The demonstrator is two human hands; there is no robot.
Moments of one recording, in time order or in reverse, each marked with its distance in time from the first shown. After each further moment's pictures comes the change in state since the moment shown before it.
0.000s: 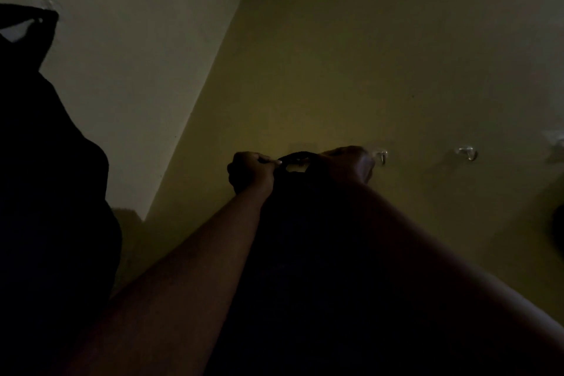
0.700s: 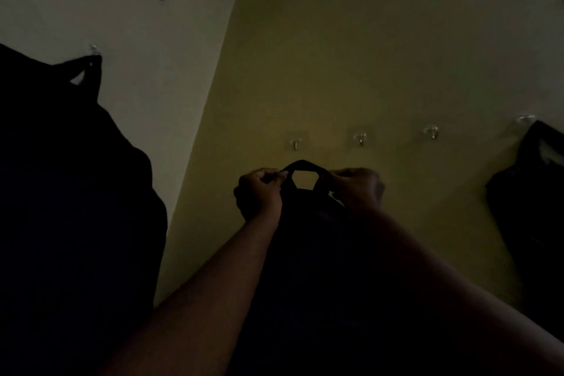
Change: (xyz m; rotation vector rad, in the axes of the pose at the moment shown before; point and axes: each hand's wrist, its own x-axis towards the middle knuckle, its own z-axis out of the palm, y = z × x) left_hand -0.110 0.028 -0.047 -0.041 0.046 -0.111; right_hand -0.080 0.021 -0.084 0.039 -0.155 0.052
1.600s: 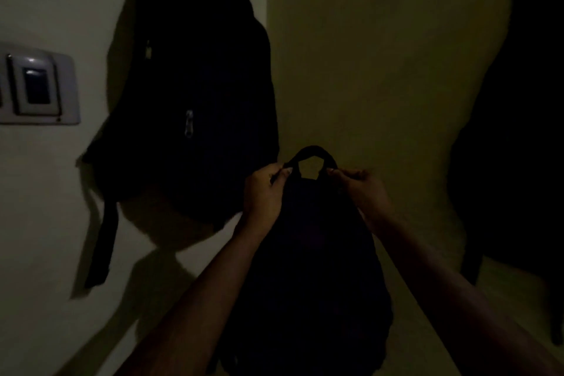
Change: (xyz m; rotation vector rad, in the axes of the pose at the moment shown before) left_hand -0.303 0.066 -0.295 0.510 -0.336 -0.177; right_hand -0.369 -0.017 -0.155 0.235 -0.692 0.575
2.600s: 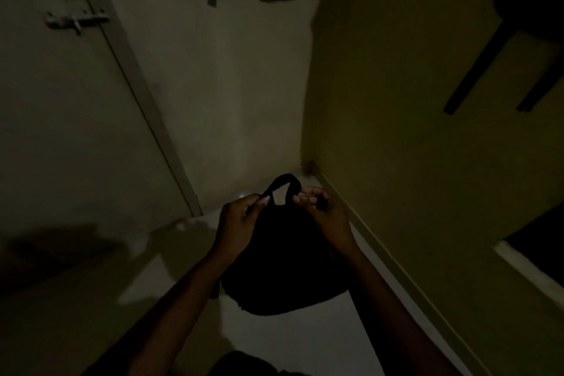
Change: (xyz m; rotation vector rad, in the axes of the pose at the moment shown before) left_hand -0.586 0.166 -0.004 0.384 0.027 -0.716; right_hand -0.481 0.157 -0.171 0.198 -0.620 0.605
